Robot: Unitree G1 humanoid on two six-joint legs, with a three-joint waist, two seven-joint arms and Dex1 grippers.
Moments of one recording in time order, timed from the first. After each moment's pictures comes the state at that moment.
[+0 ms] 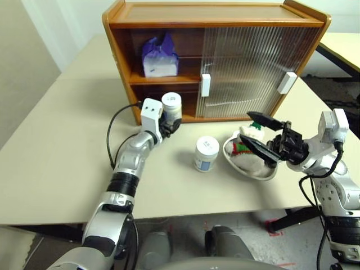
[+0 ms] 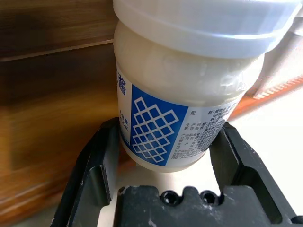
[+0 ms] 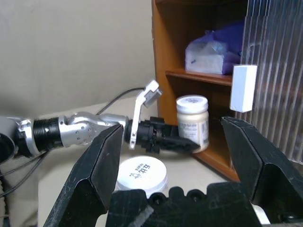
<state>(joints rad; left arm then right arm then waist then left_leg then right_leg) -0.57 0.15 0.00 0.56 -0.12 0.18 -0.35 -0.11 -0.45 -0.17 -0.11 0.64 0.04 1.09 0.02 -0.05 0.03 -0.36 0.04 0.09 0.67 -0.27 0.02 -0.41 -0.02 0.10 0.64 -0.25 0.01</state>
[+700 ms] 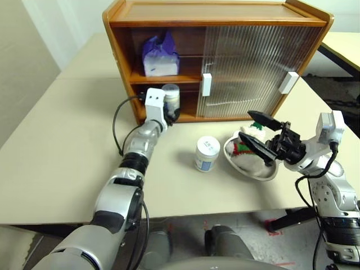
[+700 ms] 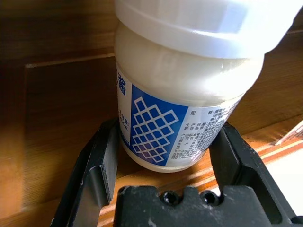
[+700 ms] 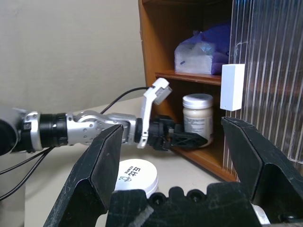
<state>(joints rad) -0.81 0.10 0.04 0.94 -0.10 0.07 -0.21 -0.11 -0.42 -0.17 -0.09 0.64 0.02 1.07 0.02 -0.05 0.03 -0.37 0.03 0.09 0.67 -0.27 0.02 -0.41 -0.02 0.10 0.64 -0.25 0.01</state>
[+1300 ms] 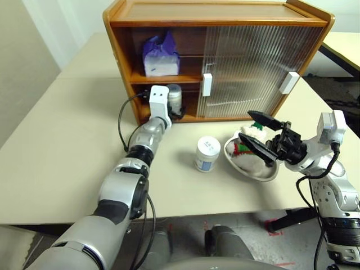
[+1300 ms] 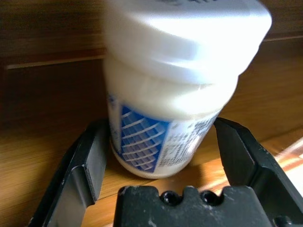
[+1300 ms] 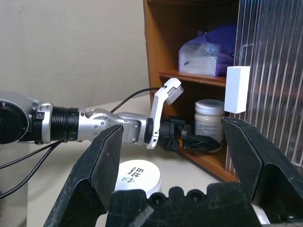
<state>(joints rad) -0.88 0.07 0.07 1.07 -0.10 0.00 -0.26 -0.10 -0.42 -0.17 -0.11 0.64 0.03 1.07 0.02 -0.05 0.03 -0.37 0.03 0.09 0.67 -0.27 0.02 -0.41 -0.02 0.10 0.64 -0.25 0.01</state>
